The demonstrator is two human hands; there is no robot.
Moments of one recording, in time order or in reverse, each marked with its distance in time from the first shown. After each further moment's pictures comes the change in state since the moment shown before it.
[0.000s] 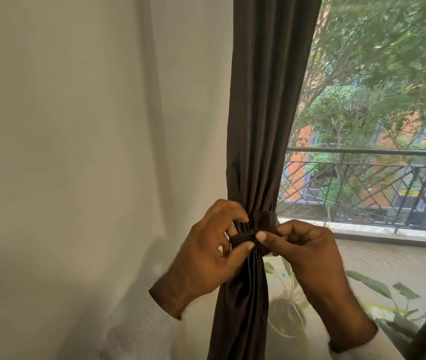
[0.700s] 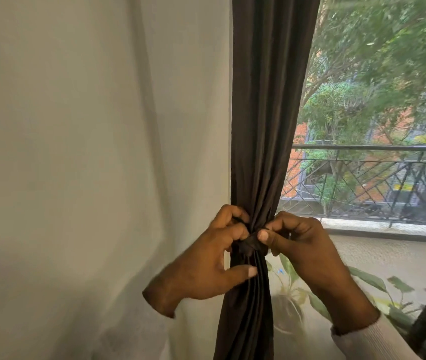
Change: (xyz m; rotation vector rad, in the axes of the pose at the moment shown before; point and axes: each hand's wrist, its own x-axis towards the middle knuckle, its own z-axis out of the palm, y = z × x) left_hand 0.001 -0.004 0.001 -0.152 -0.349 -0.036; right_hand 0.013 0.002 -0.016 -0.066 -0.205 -0.051
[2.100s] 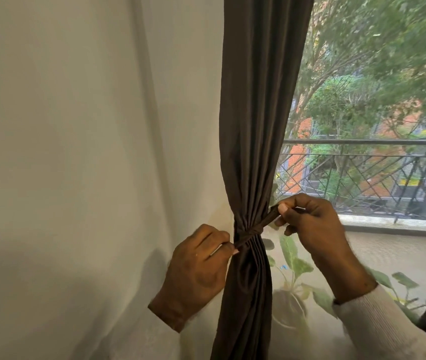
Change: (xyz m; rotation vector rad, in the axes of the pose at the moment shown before) left_hand -0.031 -0.047 0.025 0.864 0.481 0.285; right_hand 0.038 0.029 -0.017 -0.023 0.230 0.140
